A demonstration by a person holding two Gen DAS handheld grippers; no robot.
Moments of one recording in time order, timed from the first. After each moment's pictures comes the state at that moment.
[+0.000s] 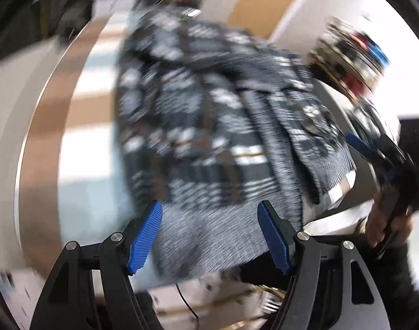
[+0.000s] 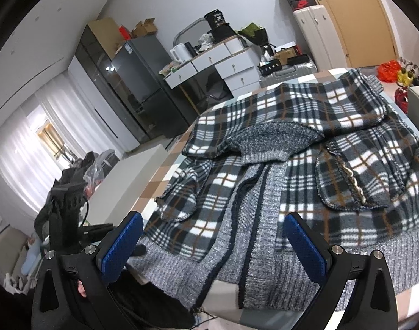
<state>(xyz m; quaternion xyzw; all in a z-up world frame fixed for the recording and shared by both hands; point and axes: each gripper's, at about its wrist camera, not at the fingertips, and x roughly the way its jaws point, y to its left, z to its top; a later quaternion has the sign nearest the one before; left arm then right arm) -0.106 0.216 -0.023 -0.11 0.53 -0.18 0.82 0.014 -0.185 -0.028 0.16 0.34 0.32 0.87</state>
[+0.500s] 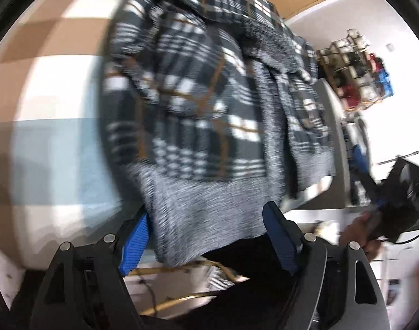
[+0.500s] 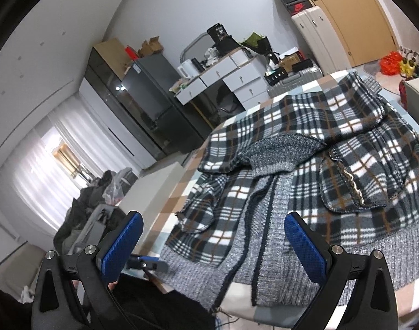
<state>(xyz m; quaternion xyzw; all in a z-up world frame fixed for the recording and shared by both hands) -0.091 0.206 -0.050 -0.22 0.61 -0.22 0.73 0.004 -0.211 -0.014 0.22 0.31 0.35 0.85</state>
